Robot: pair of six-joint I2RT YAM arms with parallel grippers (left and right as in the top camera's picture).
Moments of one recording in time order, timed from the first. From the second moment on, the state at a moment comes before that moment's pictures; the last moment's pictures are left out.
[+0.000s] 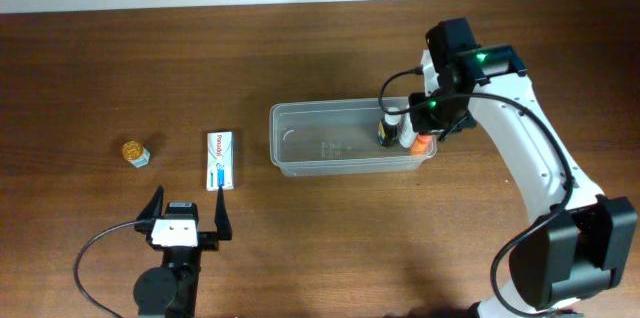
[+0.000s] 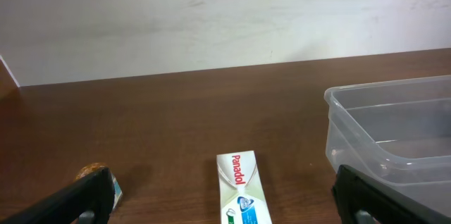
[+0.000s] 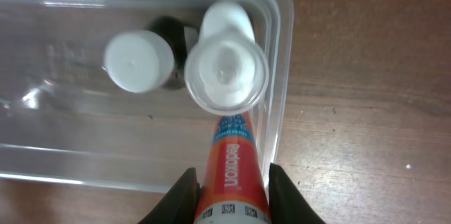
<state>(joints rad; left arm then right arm) -0.05 0.01 0.01 -0.08 -0.03 0.07 0.18 1.77 1.56 -1.19 -0.05 0.13</state>
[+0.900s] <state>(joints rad) -0.05 0.01 0.01 -0.08 -0.03 0.07 0.18 1.77 1.54 -1.17 -0.05 0.13</state>
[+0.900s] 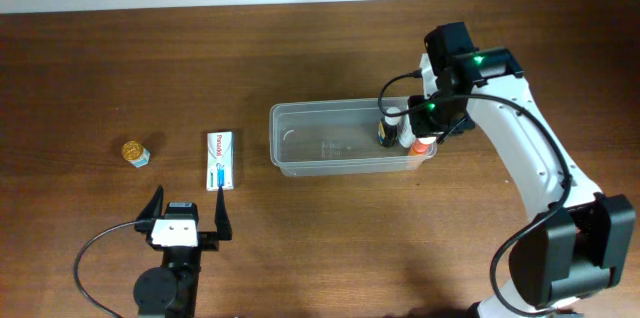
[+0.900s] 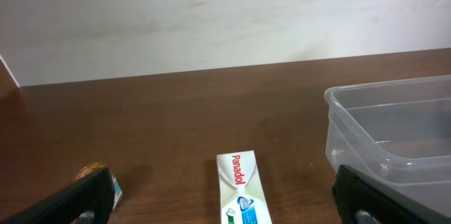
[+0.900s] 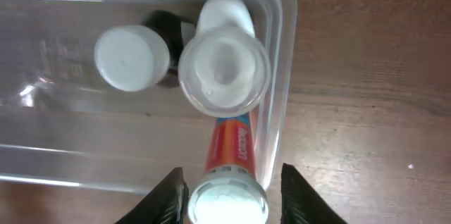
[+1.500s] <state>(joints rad) -0.05 0.01 0.01 -0.08 -0.02 0.07 0.03 1.78 2.03 -1.48 0.10 0.16</state>
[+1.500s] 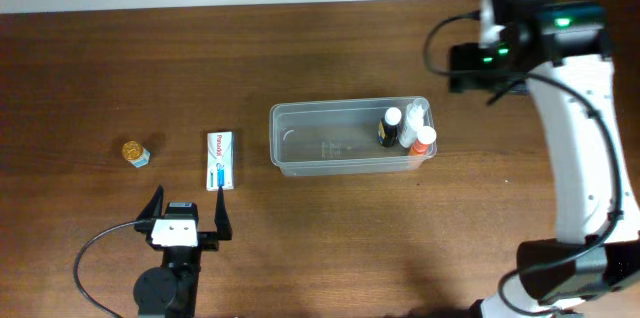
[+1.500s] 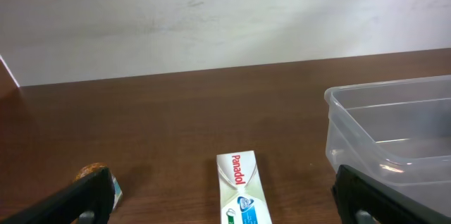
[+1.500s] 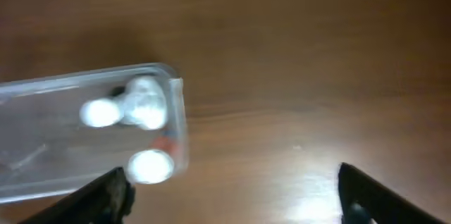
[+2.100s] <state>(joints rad) -0.05 0.01 0.01 -0.08 -0.03 0.07 -0.35 1.78 2.01 -1.45 0.12 0.23</state>
